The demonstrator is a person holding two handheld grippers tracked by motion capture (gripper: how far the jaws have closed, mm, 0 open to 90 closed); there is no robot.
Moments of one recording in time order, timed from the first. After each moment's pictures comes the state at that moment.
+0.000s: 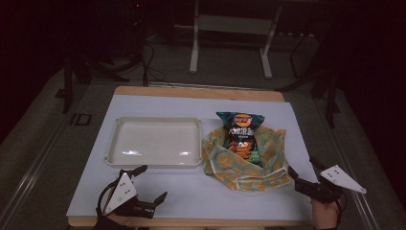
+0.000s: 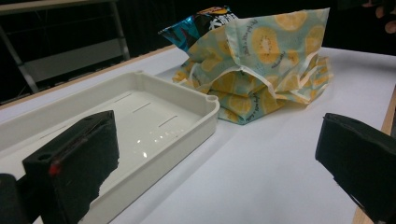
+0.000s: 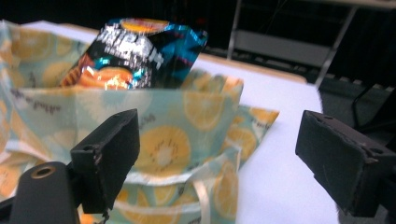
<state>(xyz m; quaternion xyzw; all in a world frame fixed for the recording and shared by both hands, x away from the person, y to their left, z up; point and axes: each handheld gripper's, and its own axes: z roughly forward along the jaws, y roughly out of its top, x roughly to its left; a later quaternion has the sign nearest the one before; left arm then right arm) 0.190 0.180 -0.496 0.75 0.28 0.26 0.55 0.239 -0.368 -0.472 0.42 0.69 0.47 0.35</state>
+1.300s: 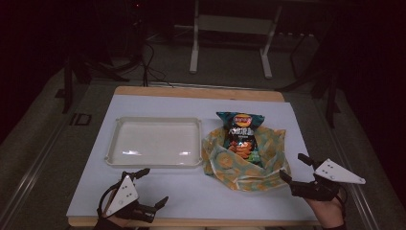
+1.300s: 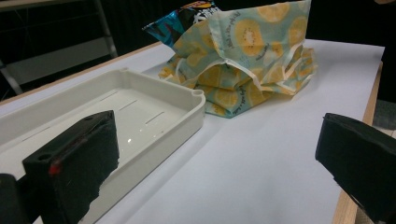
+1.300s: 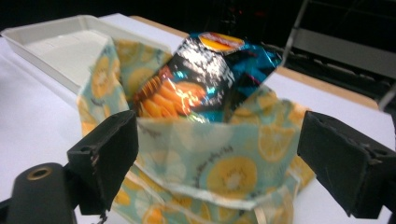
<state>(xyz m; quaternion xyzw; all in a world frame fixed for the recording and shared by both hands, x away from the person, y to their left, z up) 0.186 0.178 -0.498 0.76 0.25 0.24 0.54 0.236 -0.342 -0.433 0.34 0.76 0.49 0.27</state>
